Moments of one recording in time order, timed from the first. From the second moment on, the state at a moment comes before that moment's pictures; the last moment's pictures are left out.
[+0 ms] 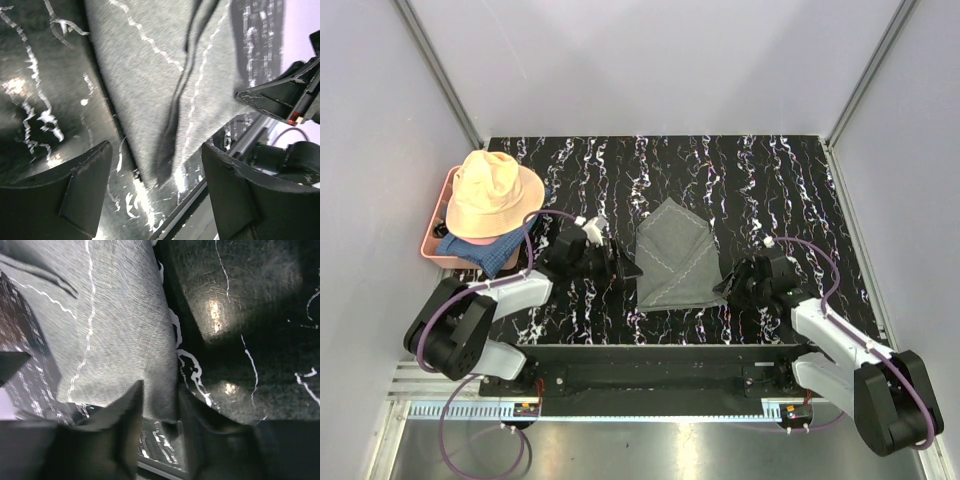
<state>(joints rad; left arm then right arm) -0.50 1.39 0.52 0.24 0.46 -0.75 0.32 1.02 0.36 -0.18 -0.20 0.85</state>
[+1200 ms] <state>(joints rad) -0.68 1.39 0.38 0.34 0.35 -0.98 0.32 1.02 0.42 -0.23 -0.16 0.77</state>
